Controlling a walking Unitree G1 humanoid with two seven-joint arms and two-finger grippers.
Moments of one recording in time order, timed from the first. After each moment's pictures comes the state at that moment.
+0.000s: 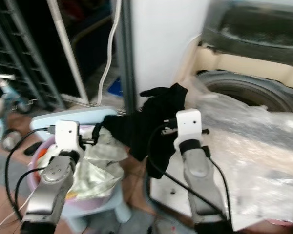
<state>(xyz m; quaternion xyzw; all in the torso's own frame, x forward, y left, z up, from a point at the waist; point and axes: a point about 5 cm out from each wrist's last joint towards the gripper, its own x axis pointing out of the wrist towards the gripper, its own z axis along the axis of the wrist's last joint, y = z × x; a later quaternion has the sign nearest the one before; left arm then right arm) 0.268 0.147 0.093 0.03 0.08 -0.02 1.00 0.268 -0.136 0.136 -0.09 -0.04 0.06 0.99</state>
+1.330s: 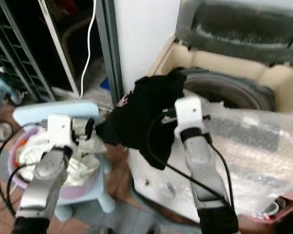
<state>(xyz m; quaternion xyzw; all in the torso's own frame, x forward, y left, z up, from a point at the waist) 0.273 0.164 0.103 0.05 0.06 0.01 1.00 0.288 -0.143 0.160 -0.12 -0.09 0.06 0.99</state>
